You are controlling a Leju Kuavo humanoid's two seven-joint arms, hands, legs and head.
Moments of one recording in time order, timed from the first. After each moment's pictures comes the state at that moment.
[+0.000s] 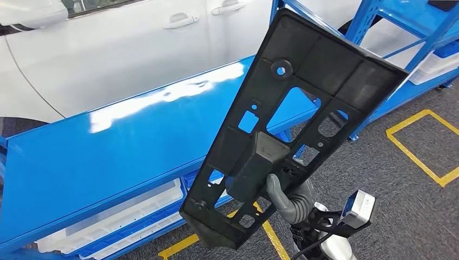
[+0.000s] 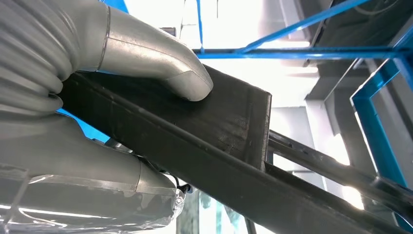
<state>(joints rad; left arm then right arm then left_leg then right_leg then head) -0.20 -0.08 -1.54 -0.15 1.34 0.27 -0.16 -0.05 -0.12 0.40 -1.91 -0.18 0.24 -0.50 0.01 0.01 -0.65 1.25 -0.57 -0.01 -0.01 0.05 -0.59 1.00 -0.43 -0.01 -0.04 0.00</state>
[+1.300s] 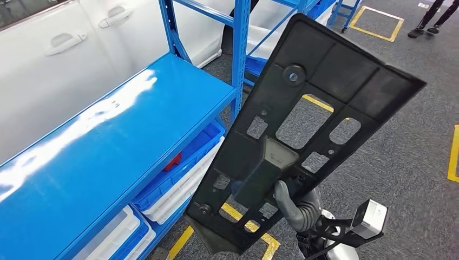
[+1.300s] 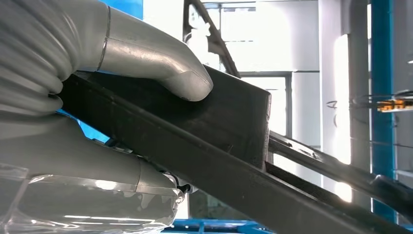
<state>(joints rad) -0.23 -0.10 -1.55 -0.15 1.26 0.29 -0.26 0.00 -0.14 0.39 -1.96 -0.20 0.23 -0.52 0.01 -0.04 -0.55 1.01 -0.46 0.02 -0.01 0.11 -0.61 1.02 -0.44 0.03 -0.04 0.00</state>
